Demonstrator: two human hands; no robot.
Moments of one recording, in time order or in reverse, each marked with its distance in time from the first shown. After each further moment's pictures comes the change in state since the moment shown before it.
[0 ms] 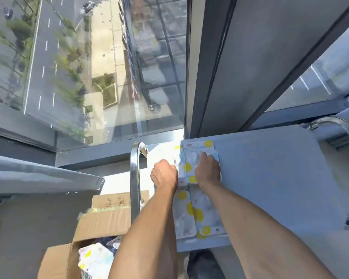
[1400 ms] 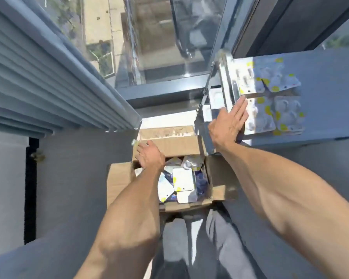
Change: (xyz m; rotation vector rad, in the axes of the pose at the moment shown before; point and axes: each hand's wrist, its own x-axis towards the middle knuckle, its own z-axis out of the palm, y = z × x) left_hand -0.052 -0.483 -0.045 0.268 -0.081 0.013; right_hand -0.269 -0.198 0.179 -0.125 0.420 0.099
